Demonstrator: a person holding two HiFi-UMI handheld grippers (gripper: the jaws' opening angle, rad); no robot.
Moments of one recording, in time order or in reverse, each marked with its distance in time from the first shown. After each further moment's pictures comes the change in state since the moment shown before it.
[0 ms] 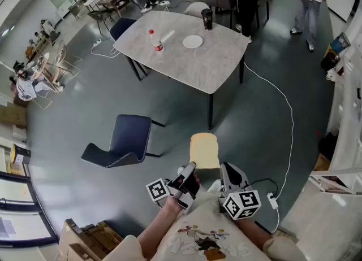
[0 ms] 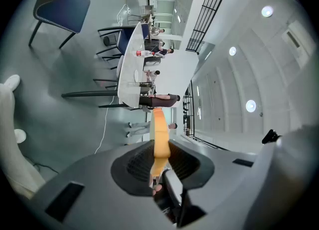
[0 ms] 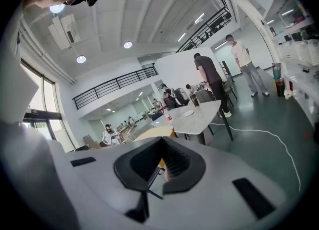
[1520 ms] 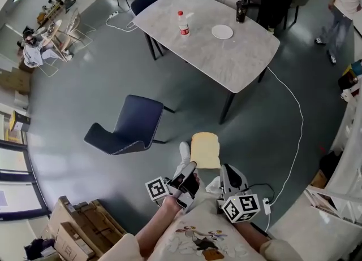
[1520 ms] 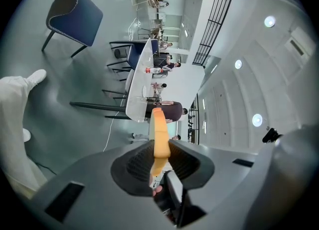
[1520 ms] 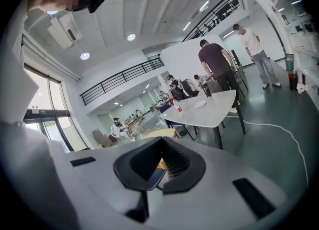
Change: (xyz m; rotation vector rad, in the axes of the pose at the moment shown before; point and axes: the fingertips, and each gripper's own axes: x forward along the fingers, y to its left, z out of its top) left arm -0.028 0.013 0.078 -0.078 -0.139 0.041; right arm 0.075 0.045 -0.018 0.000 0.096 0.080
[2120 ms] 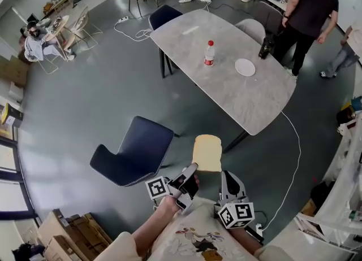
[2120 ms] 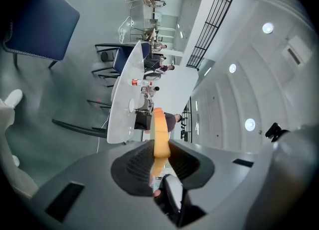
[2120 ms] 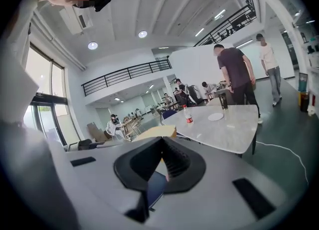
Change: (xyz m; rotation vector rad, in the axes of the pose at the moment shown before) left arm 0.063 -0.066 0.198 -0.003 0.008 -0.089; right arm 0.185 0.075 0.063 -0.145 -0.031 -0.019
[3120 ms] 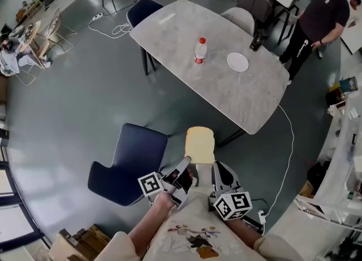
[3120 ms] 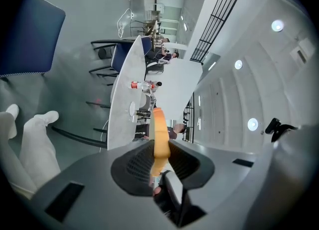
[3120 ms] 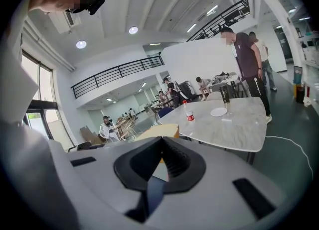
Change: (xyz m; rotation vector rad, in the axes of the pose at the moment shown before) left arm 0.041 -0.003 0.110 -0.009 0.083 0.038; right arm 0.120 0.024 0.013 0.070 0.024 -0.061
